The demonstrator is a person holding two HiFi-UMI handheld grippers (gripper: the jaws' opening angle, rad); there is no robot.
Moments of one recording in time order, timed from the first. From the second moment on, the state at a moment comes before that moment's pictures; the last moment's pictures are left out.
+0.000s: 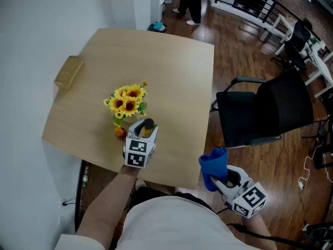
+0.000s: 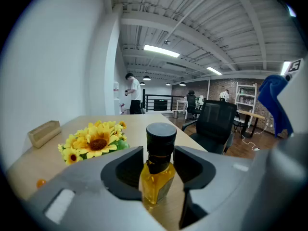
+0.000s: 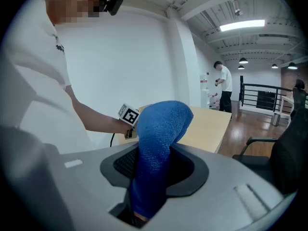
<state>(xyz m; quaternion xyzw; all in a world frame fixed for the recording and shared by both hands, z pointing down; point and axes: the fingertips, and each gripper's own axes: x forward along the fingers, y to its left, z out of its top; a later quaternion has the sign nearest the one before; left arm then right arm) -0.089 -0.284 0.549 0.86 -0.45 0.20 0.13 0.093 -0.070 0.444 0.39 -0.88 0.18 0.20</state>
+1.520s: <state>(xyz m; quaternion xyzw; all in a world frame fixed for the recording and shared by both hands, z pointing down) -0.098 -0.166 0.427 0.89 -0.40 0.19 0.05 -0.051 -0.171 0.363 0.25 -0.95 0.08 0.16</state>
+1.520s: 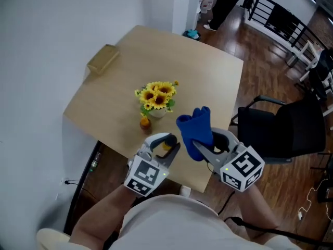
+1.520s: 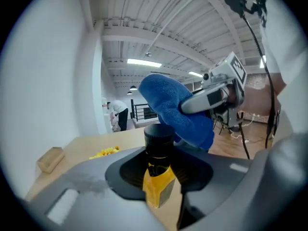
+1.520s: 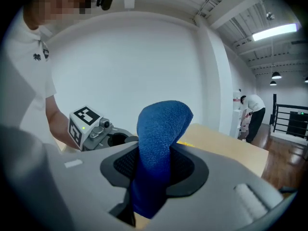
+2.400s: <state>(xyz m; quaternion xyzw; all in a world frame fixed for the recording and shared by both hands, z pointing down) -0.072 -0.153 0.326 0.90 -0.41 0.09 0.12 0.018 -0.154 0.487 0.26 -0.94 0.18 0.15</state>
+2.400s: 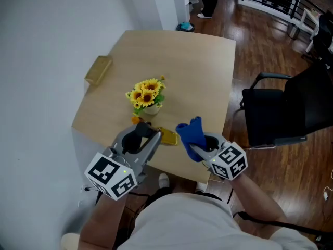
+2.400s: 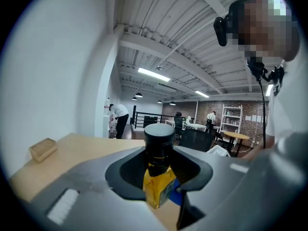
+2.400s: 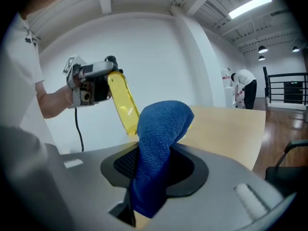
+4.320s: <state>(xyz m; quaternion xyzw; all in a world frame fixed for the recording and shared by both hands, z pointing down) -0.081 -0.122 0.346 0.93 -0.32 0.10 0.14 -0.049 -0.149 0.412 0.20 -0.96 0.07 0.19</state>
